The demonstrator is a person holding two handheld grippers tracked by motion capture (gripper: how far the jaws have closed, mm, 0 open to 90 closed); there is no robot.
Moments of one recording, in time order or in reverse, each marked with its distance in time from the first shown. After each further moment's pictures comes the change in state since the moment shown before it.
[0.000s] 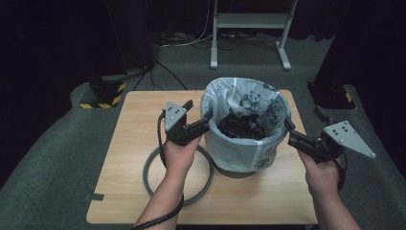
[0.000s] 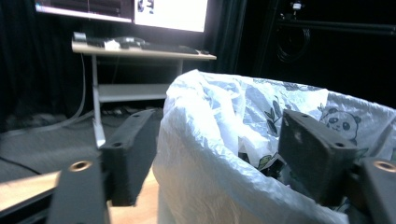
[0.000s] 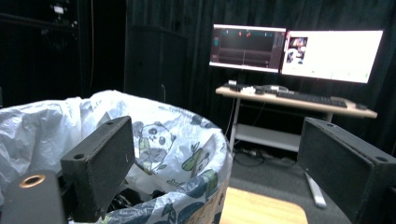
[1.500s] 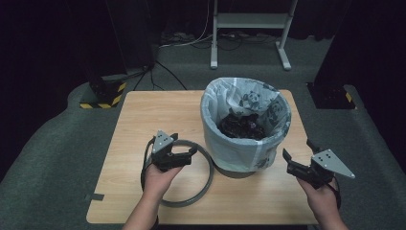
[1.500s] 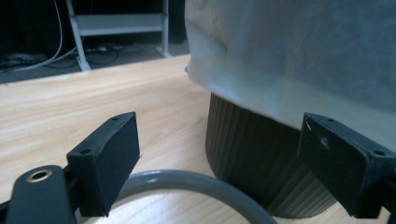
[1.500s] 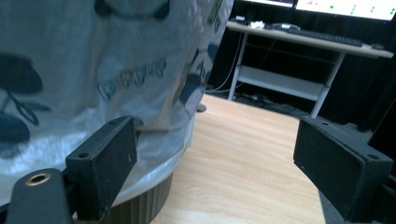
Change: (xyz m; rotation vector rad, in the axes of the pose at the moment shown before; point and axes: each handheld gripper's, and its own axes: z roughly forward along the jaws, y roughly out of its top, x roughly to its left) left arm 0.050 -0.083 -0.039 0.251 -0.064 0.066; right arm -0.017 -0.105 -0.024 0.214 0.019 -0.052
